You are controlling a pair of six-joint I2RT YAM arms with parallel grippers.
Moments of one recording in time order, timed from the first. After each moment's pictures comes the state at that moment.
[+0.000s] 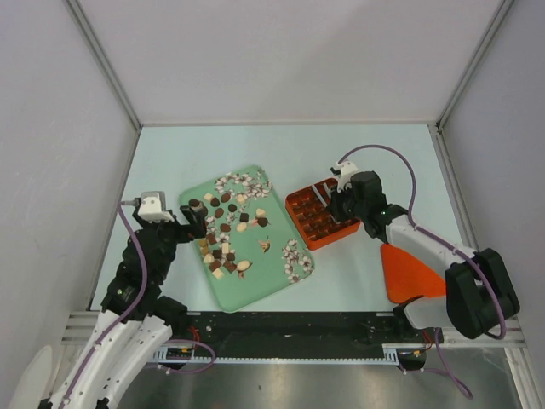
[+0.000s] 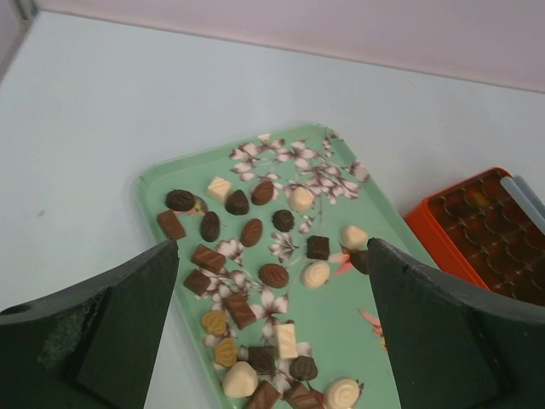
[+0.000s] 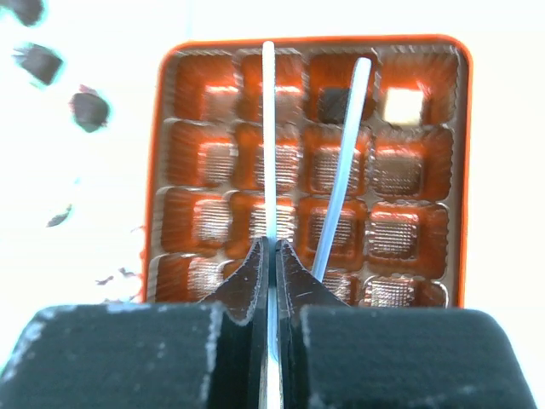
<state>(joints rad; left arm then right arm) -0.42 0.36 0.58 -0.36 -0.37 -0.26 0.46 1.37 0.78 -0.04 -0.16 0.10</state>
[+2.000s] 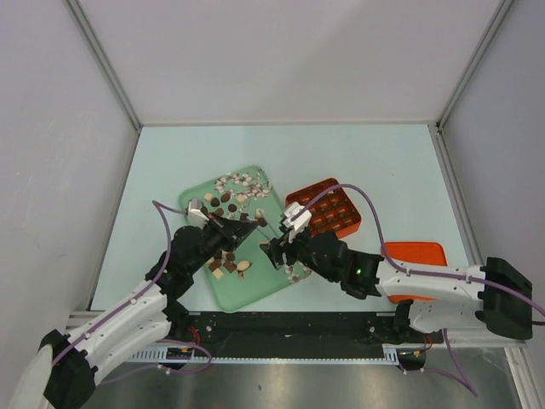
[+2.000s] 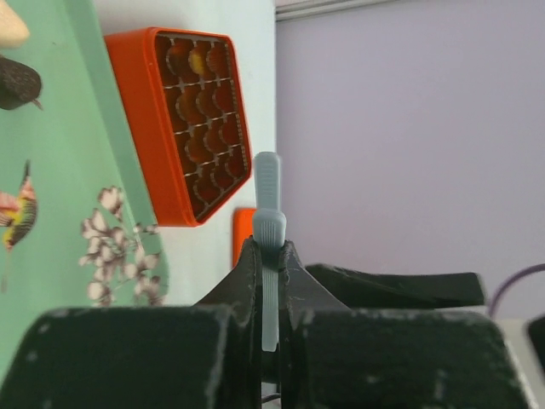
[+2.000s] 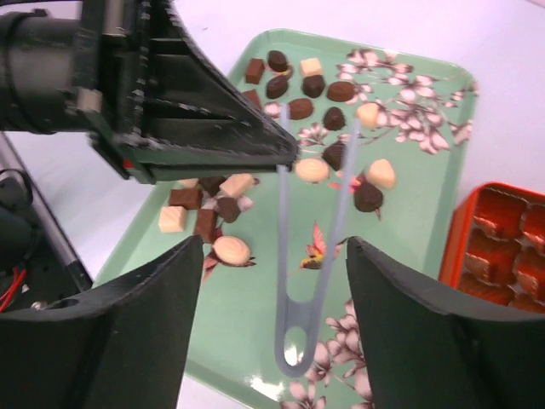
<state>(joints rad) -0.62 0.71 0.30 0.24 0.05 -1.33 1.23 1.19 0.72 0.27 0.33 0.16</state>
